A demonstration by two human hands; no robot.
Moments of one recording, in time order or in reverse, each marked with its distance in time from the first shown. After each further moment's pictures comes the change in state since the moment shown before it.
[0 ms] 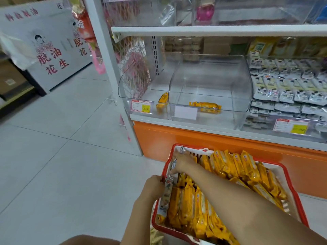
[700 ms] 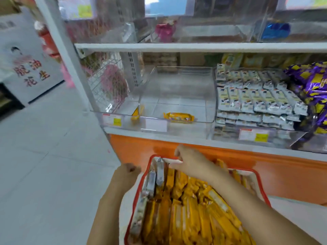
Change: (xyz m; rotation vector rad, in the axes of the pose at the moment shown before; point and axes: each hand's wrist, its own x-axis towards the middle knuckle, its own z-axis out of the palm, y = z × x) left_hand 0.000 0.061 -0.057 -0.117 0.187 0.054; right_hand -0.107 0.072 -0.109 0.065 0.295 -0.323
